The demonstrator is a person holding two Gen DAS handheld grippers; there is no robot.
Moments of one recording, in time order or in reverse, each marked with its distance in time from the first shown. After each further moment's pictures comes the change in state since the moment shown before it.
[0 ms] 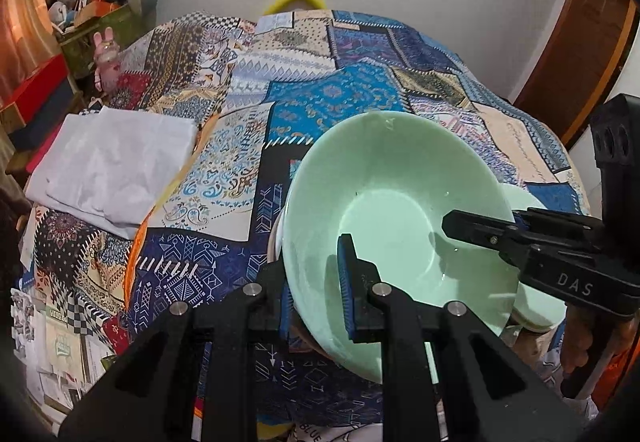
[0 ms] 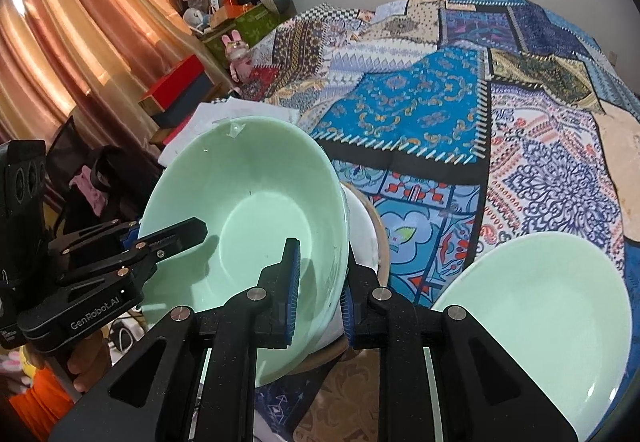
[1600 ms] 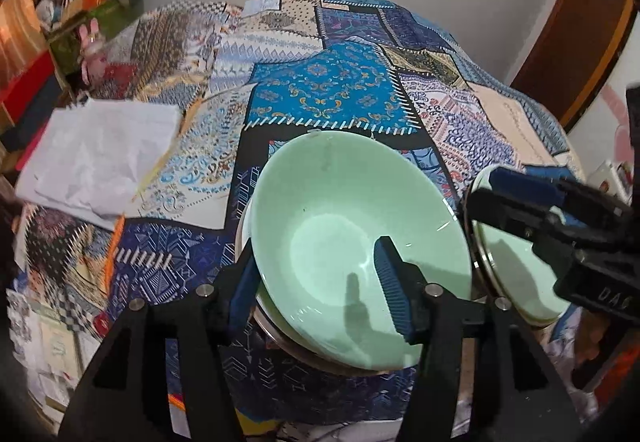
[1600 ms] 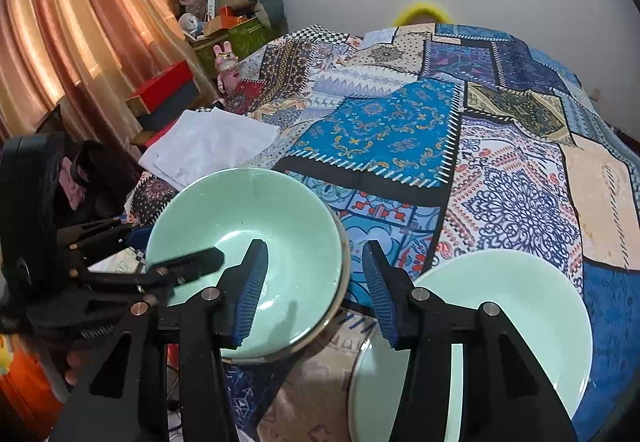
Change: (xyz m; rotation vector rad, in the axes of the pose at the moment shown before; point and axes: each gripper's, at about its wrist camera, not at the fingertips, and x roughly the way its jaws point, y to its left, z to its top) left arm 0.014 -0.012 -0.001 0.013 0.065 -0.027; right arm -0.023 -0.003 -0.004 -0.076 -0.082 -0.108
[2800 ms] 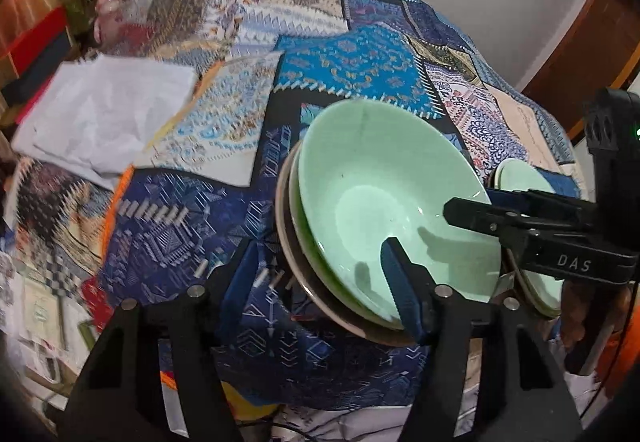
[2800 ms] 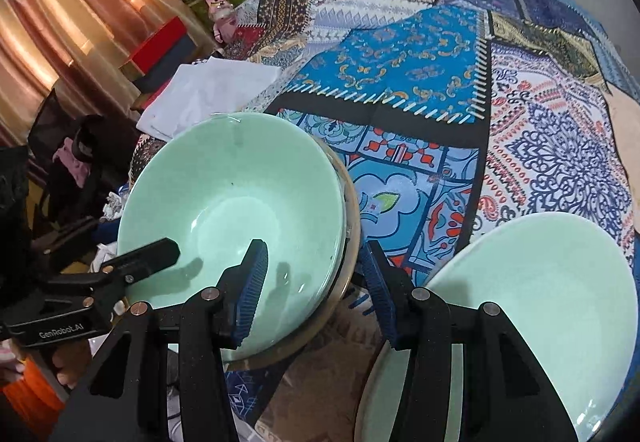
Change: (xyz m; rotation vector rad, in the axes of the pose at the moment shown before) left arm 0.009 0.033 -0.023 -0.109 0.058 -0.030; right arm 0.054 -0.006 -0.007 0.055 0.222 0.077
